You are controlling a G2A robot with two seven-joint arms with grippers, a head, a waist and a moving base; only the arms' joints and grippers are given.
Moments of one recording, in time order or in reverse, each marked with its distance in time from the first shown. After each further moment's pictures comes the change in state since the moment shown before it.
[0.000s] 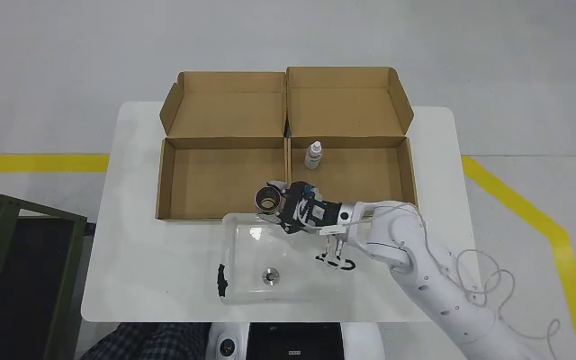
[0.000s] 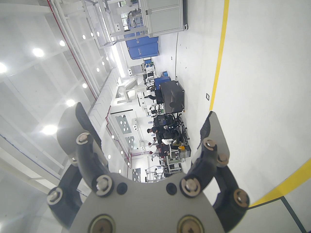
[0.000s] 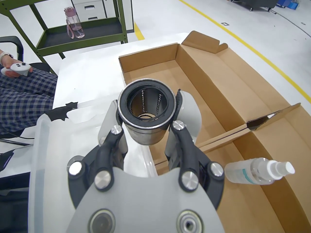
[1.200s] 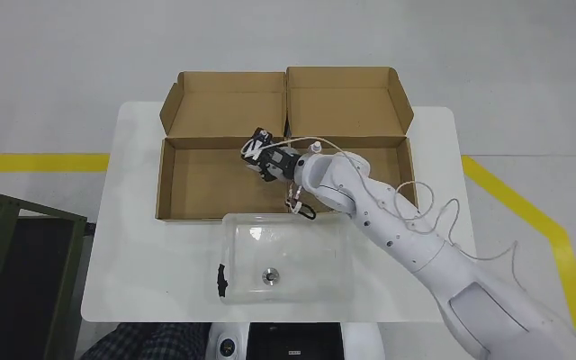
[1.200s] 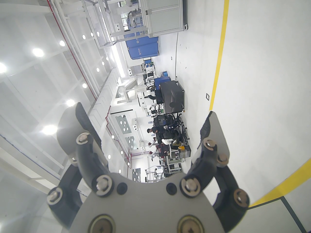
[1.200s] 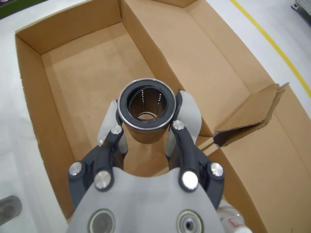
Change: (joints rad) left arm 0.000 0.000 0.000 0.000 0.000 0.000 0.000; right arm 0.437 -0.210 -0.297 0.540 -0.008 0.266 0.071
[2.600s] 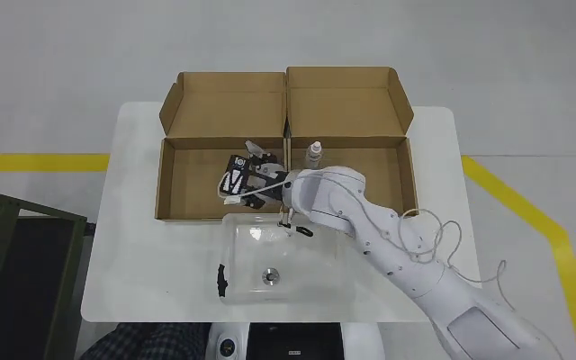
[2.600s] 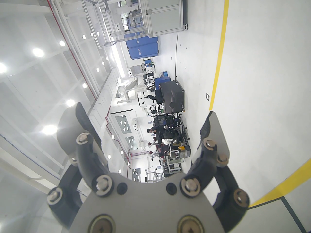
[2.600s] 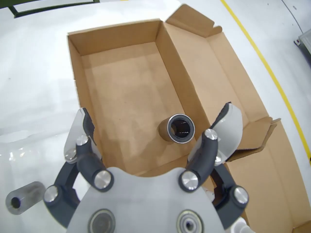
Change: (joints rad) left arm 0.000 0.000 0.000 0.000 0.000 0.000 0.000; right arm -0.190 0.005 0.128 -0.380 -0.160 -0.169 0.177
